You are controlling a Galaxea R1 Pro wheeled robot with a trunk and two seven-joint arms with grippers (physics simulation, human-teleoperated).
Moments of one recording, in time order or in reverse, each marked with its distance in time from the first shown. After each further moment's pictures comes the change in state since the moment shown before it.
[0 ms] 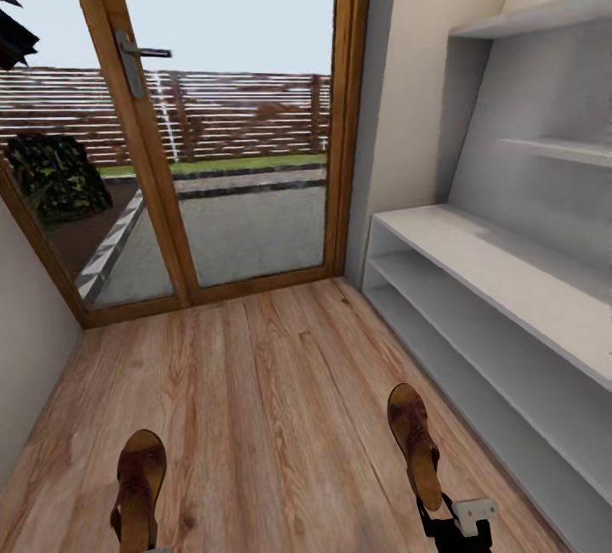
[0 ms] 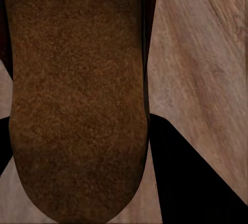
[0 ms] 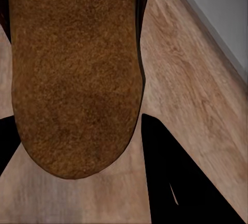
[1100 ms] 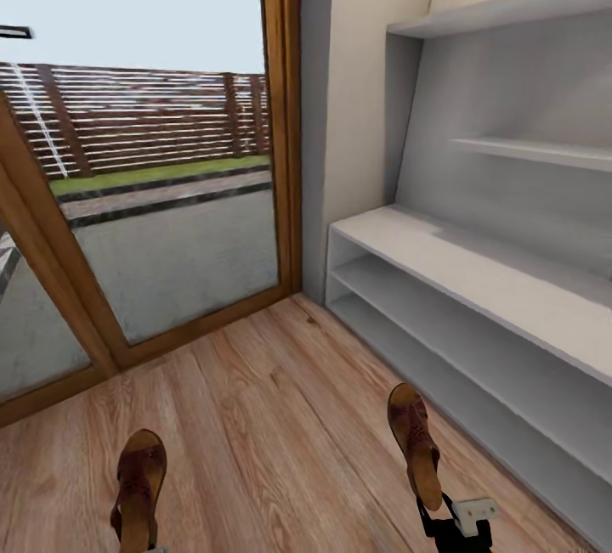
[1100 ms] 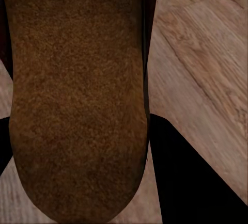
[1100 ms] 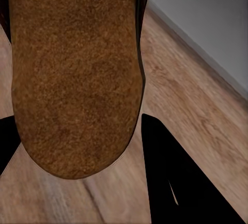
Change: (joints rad) left arm 0.000 0.000 0.000 0.000 0.000 0.000 -0.001; right arm 0.000 0.000 -0.001 0.000 0.000 0.000 0.000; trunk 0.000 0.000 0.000
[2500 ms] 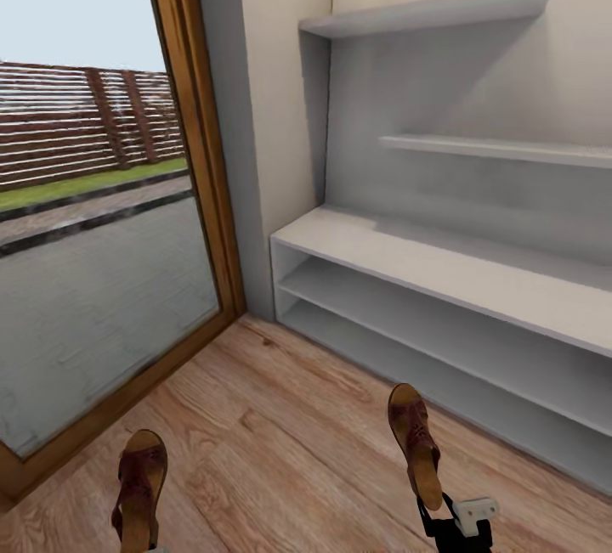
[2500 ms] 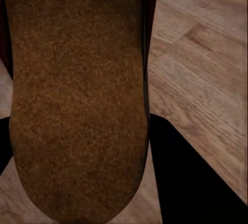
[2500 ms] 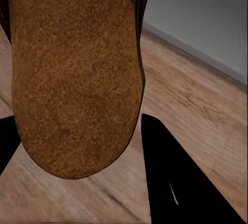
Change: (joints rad) left arm 0.000 0.000 -0.002 0.001 0.000 0.000 -0.004; right arm 0.000 0.000 0.000 -0.001 -0.001 0.000 0.000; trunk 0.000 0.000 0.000
